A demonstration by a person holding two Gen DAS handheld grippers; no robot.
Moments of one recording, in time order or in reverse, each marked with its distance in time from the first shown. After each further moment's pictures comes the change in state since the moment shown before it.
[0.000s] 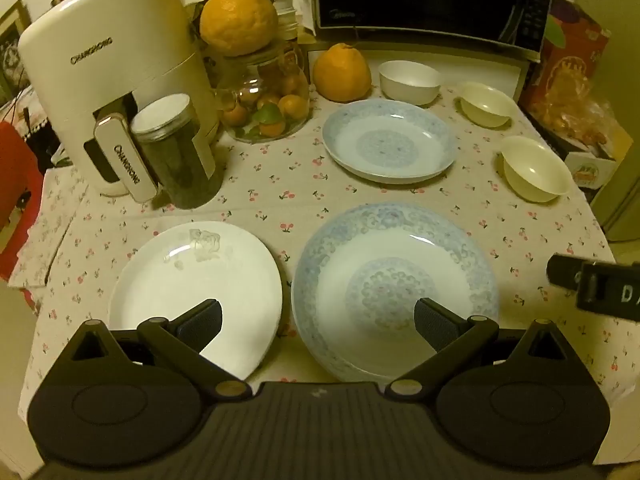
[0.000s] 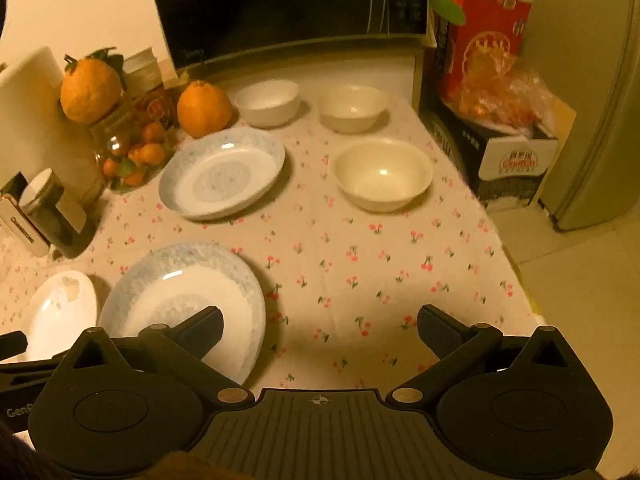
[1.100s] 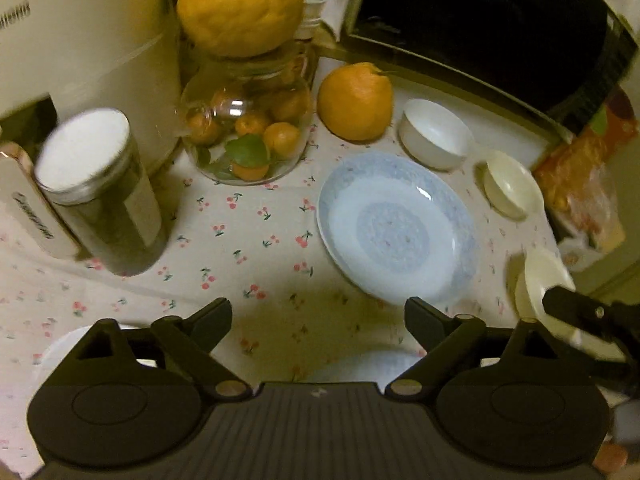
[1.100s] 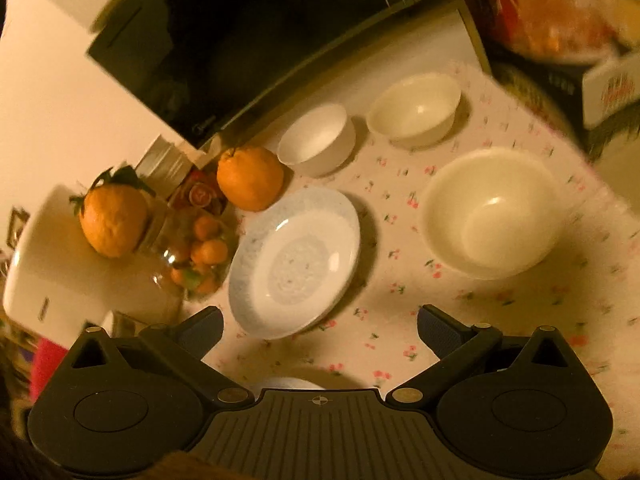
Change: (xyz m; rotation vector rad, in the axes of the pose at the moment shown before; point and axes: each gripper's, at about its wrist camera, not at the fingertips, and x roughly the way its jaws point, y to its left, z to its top) left arm 0.103 0.040 0.099 -0.247 0.069 -0.217; right arm 0.115 -0.029 0.076 0.409 0.106 0.431
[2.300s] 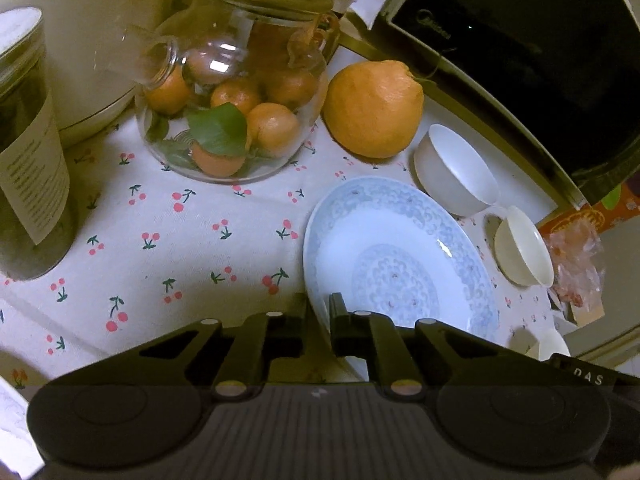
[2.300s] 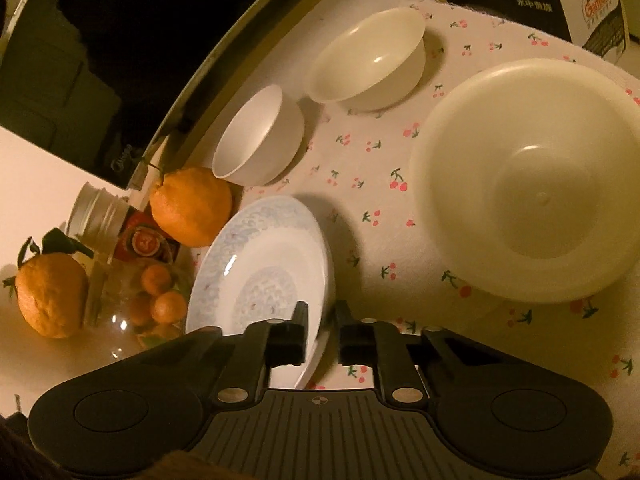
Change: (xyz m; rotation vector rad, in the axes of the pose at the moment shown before) left arm 0.080 0.017 0.013 -0.143 -0.069 -0.126; right arm 0.079 -0.026 0.013 0.177 -0.064 -0.028
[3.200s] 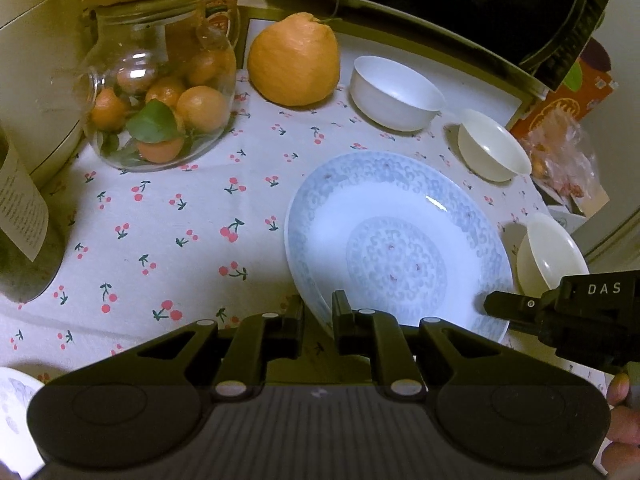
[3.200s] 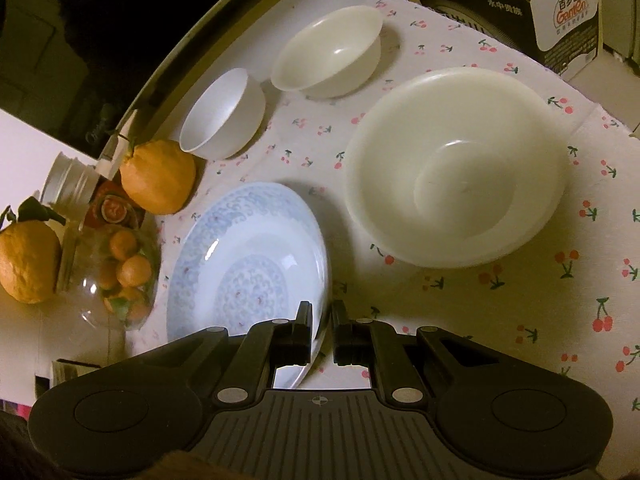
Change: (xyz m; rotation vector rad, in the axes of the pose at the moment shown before) left arm -0.004 -0.037 -0.028 0.300 0.093 0.028; right arm -0.030 -0.007 0.001 -0.054 0.094 -0.130
